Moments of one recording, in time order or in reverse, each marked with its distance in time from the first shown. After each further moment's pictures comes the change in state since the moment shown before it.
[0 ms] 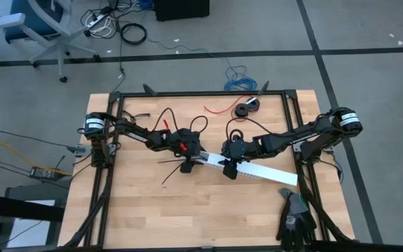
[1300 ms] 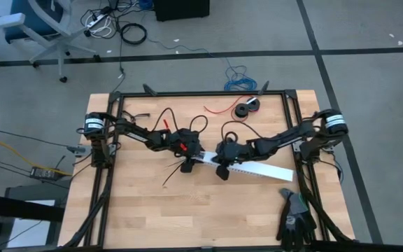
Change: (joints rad) left arm 0.000 -0.002 0.001 -0.013 -0.030 -0.032; right arm -0.025 0.166 -0.048 0.247 -0.011 0.025
